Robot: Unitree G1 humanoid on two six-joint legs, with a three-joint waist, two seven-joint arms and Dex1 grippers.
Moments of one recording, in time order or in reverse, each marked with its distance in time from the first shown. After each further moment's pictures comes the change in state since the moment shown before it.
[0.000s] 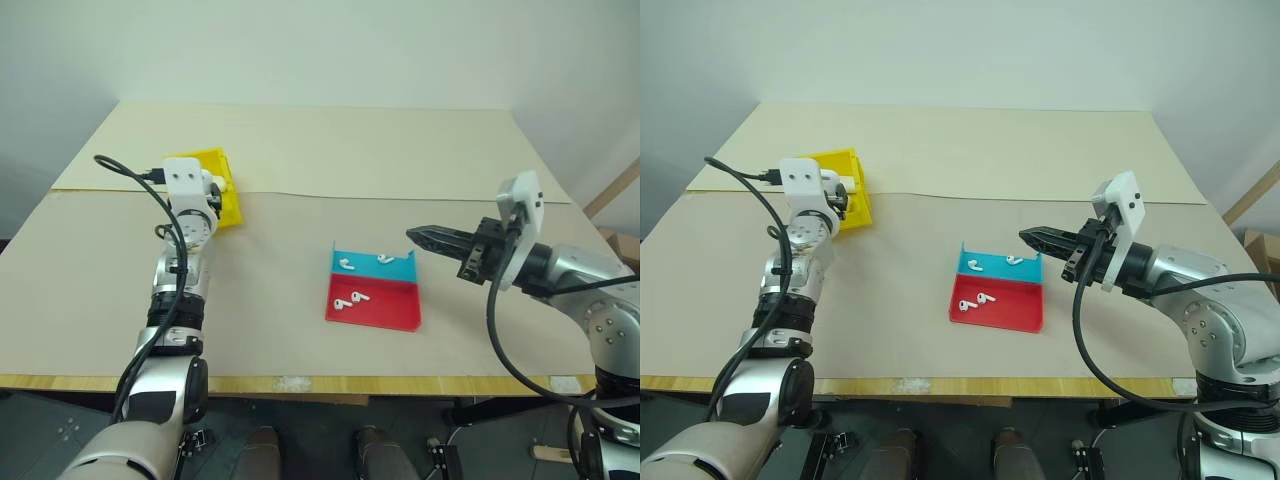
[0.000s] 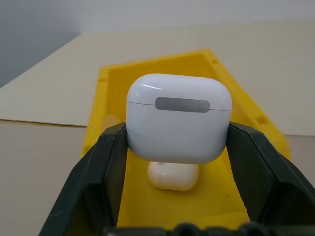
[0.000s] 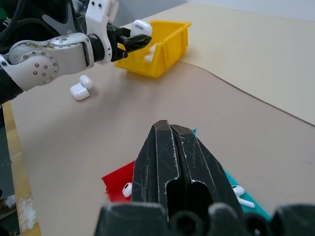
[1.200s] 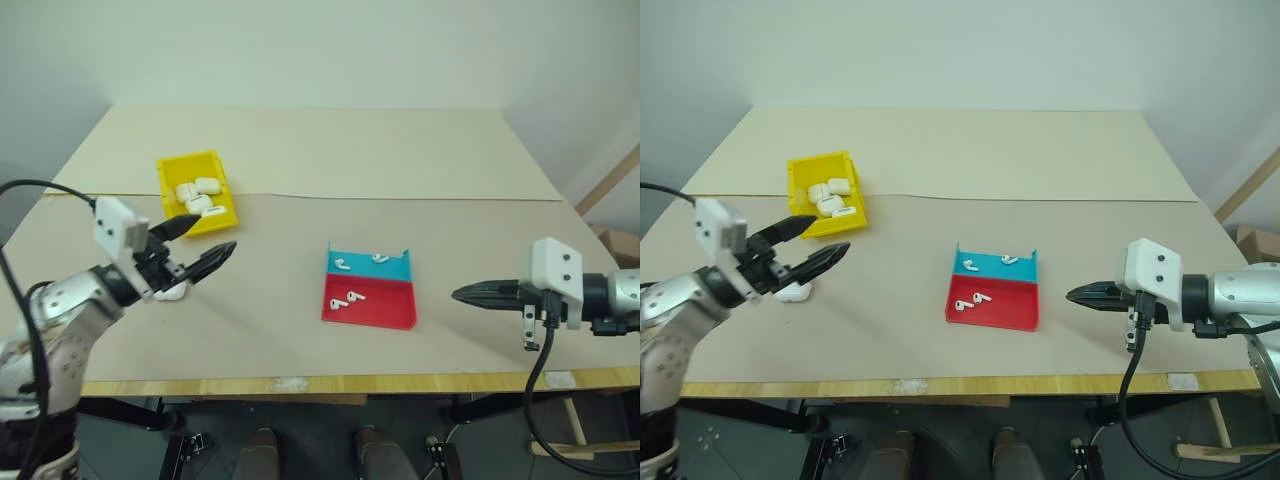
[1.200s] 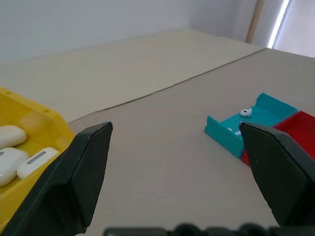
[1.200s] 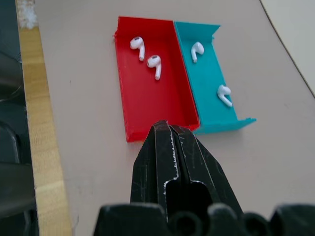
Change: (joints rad) left arm 0.784 0.484 0.235 -1.043 -0.663 0.363 -0.894; right arm 0.292 -0.369 0.001 0.111 -0.358 -0.606 0.500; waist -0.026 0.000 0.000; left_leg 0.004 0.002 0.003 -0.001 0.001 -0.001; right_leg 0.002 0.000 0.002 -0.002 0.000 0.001
